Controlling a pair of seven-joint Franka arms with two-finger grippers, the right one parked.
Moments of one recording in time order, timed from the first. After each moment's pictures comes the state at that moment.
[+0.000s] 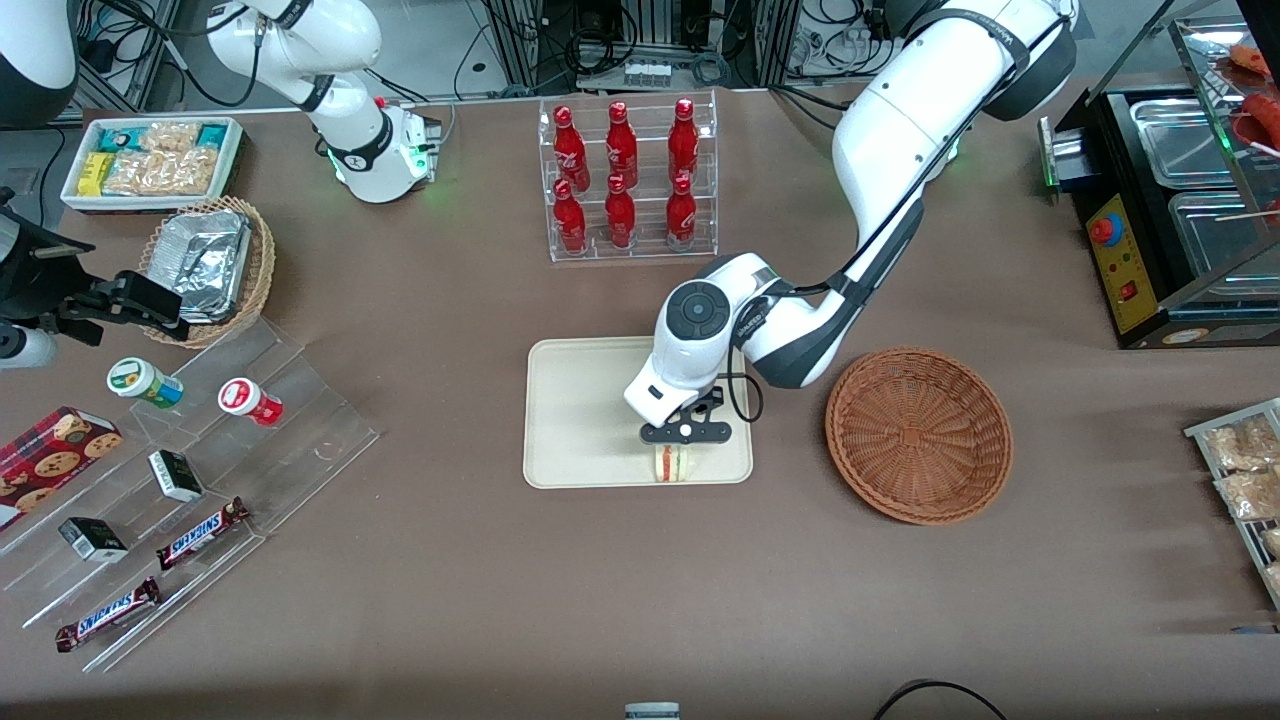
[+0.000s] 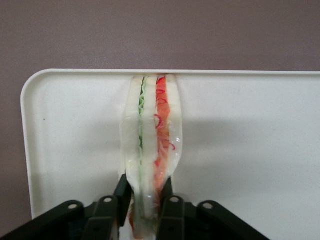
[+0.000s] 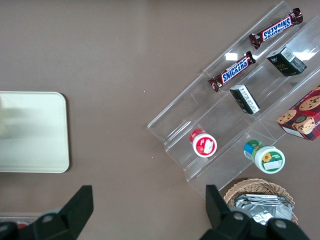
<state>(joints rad) -0.38 0.77 -0.42 -1.51 0.33 2.28 -0.91</state>
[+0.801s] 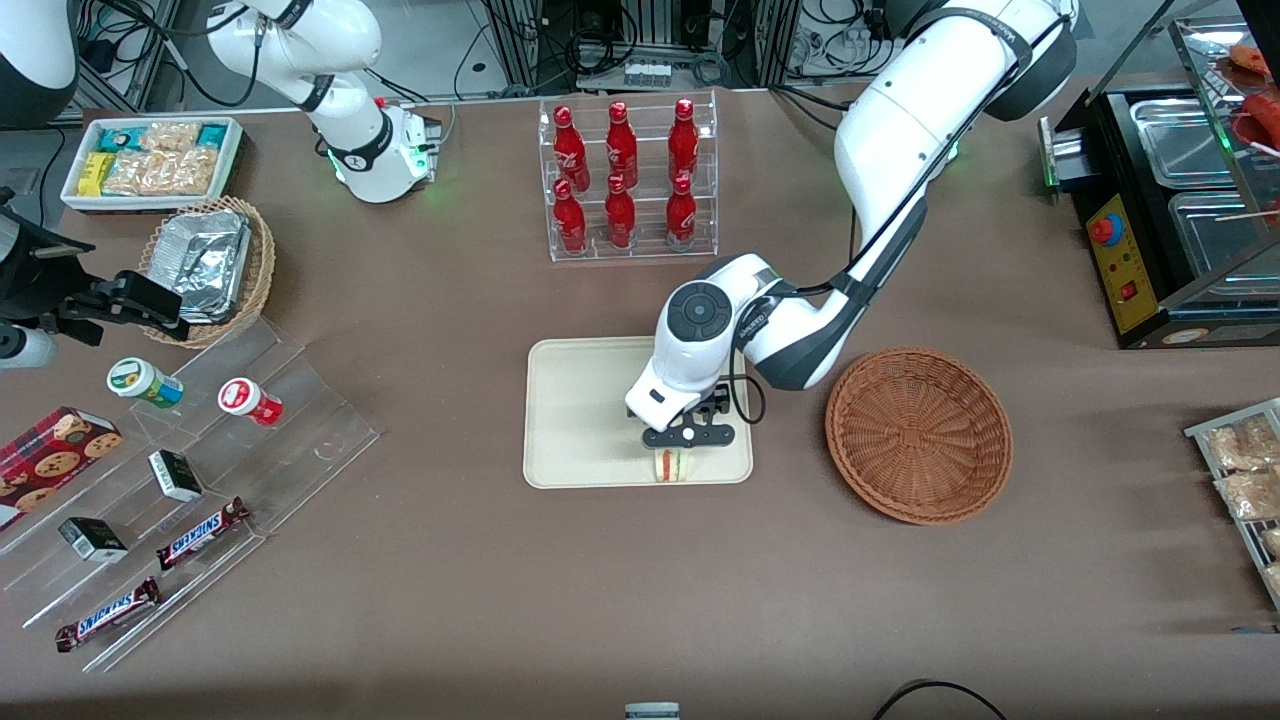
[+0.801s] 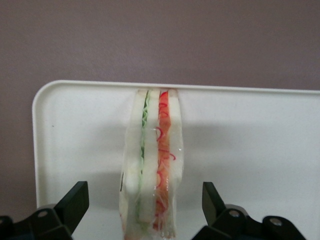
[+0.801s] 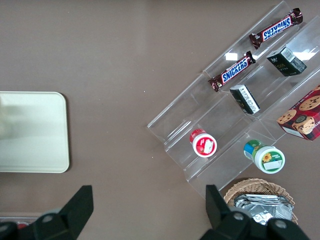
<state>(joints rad) -0.37 0.77 -0.42 -1.46 0.33 2.23 -0.93</state>
